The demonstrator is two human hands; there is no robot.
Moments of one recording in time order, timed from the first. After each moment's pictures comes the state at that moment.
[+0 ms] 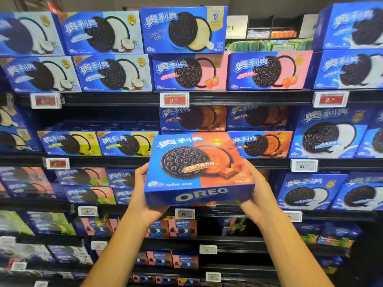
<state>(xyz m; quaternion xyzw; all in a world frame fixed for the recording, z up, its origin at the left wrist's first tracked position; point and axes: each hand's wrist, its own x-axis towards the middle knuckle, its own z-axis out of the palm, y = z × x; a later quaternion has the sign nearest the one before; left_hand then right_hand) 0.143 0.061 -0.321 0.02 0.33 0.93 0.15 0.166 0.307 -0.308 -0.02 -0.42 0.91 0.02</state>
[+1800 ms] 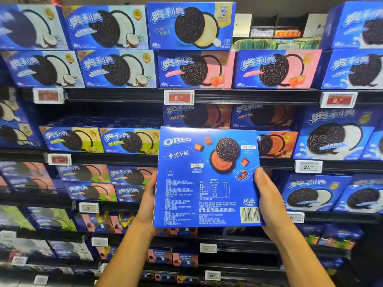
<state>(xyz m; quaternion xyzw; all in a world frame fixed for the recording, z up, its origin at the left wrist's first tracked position) 0.153 0.063 -0.351 0.10 0.37 0.90 0.19 0.193 0.312 -0.326 0.02 -0.61 0.78 0.12</state>
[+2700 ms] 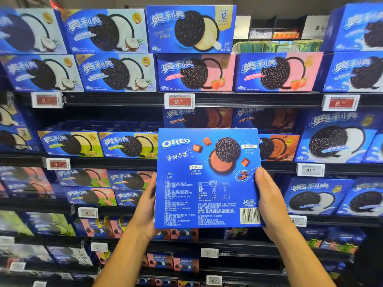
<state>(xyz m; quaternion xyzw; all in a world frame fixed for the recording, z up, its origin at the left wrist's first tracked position) 0.150 0.056 -0.342 0.12 0.36 0.91 0.19 0.187 0.307 -0.316 0.04 -0.64 0.75 0.16</state>
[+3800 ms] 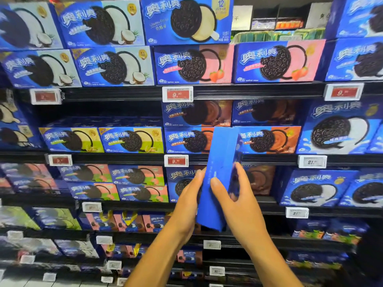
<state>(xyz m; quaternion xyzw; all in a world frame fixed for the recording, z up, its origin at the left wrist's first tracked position) 0.189 0.136 -0.321 0.15 0.56 0.81 0.08 0.213 0.254 -0.326 -0.03 -0.77 0.61 0.16</state>
